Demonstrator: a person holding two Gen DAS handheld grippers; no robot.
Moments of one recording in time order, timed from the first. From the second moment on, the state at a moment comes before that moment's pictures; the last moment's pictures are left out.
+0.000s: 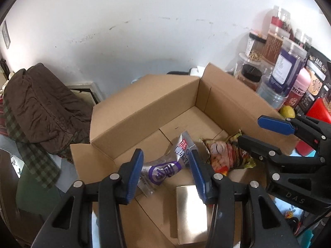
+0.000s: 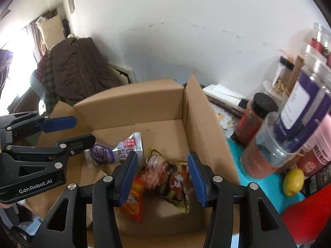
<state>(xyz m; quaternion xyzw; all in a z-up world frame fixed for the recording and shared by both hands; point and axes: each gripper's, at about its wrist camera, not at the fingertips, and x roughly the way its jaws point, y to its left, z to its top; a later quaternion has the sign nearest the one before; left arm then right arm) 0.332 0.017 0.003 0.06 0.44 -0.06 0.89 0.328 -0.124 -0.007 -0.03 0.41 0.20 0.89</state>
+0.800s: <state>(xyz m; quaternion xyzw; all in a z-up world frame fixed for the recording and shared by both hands) 0.212 -0.003 0.108 0.05 0.33 -0.08 0.94 0.212 -0.155 0.105 -0.03 0.29 0.21 0.93</state>
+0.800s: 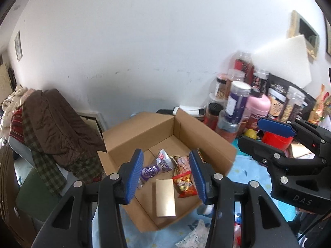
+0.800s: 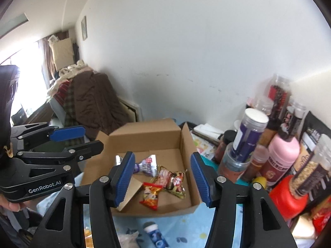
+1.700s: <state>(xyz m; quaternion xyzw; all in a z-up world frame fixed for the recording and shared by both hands) 0.051 -0.020 0.126 0.04 0.27 -0.11 0.96 0.054 -0.197 0.117 0.00 0.25 0.17 0.95</state>
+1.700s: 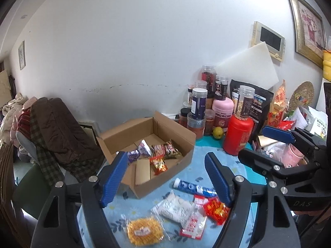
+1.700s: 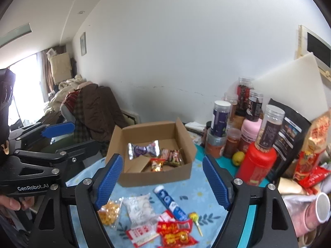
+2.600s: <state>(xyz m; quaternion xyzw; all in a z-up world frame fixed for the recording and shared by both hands) -0.011 0.003 0.044 -0.02 0.33 -0.11 0.94 -0.021 -0.183 0.041 -0.01 0.31 0.17 0.94</state>
